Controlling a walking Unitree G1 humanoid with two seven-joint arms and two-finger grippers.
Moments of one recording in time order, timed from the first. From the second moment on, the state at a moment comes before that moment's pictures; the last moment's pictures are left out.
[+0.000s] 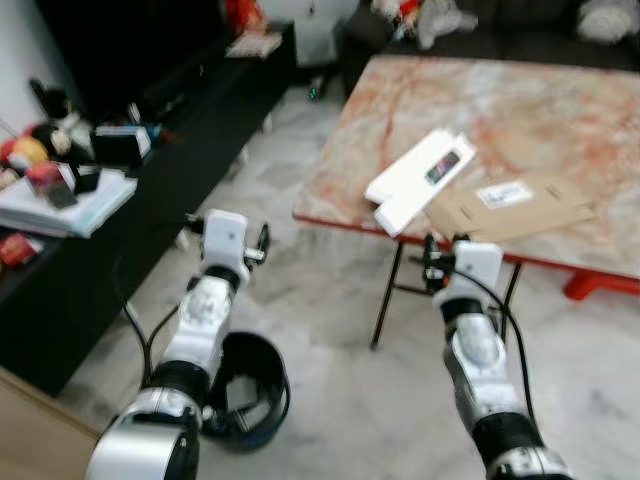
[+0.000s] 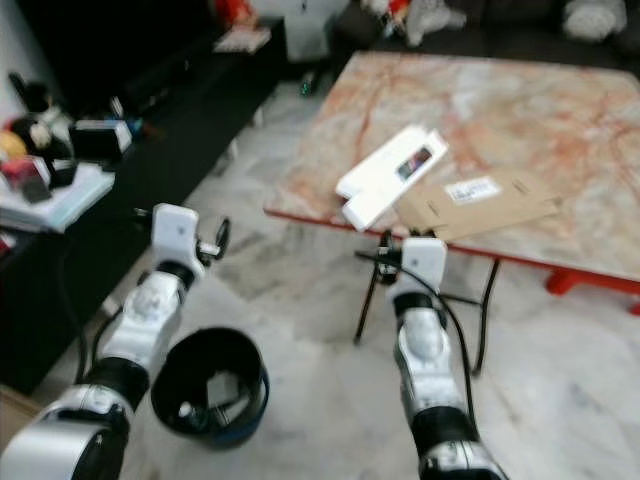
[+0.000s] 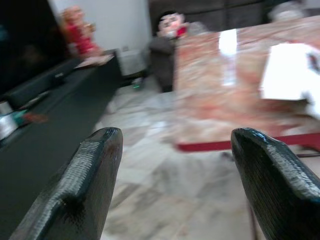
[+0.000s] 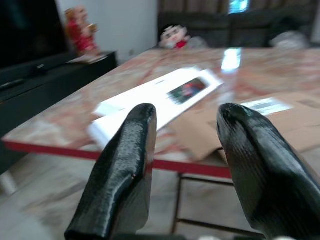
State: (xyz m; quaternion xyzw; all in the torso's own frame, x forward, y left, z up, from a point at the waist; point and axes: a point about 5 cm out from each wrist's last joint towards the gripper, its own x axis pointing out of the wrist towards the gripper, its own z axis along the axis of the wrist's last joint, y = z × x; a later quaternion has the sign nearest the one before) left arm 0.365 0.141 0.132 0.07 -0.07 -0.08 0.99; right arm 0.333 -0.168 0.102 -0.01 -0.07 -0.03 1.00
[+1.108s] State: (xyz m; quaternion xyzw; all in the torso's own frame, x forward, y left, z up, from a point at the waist) left arm 0.364 0.146 0.130 0.07 -0.07 -0.09 0.99; right arm 0.334 -0.157 0.101 -0.01 -0.07 -0.01 1.00
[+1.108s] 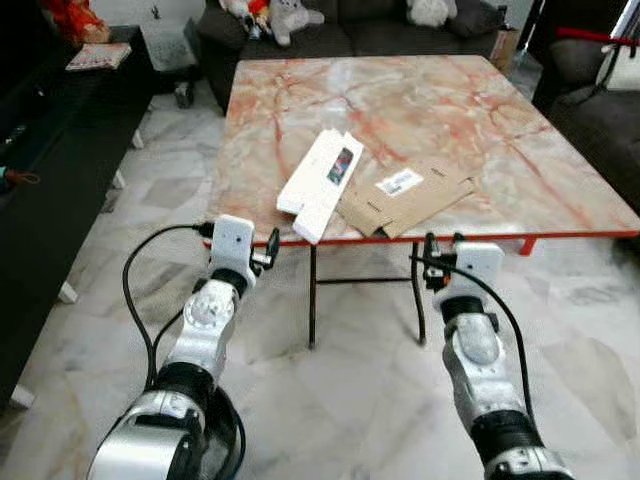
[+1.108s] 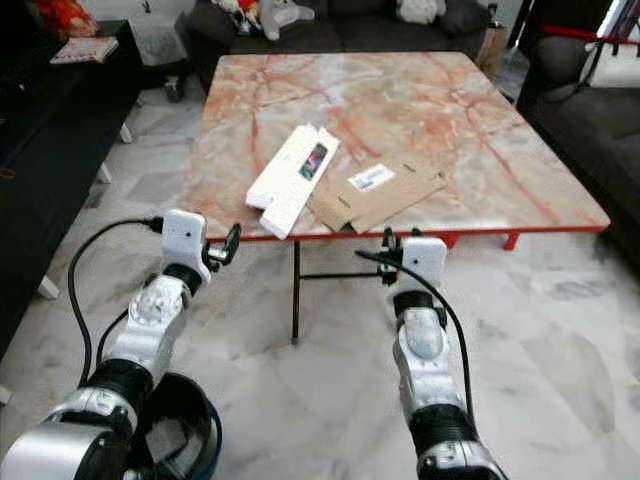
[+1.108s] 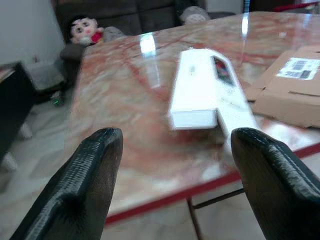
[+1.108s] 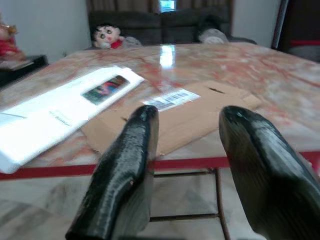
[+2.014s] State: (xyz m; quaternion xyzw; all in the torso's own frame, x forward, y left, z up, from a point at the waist) left arm 0.362 0.137 0.126 0.07 -0.06 -0.09 0.99; right arm 0.331 -0.166 0.098 -0.01 -0.06 -0.02 1.00
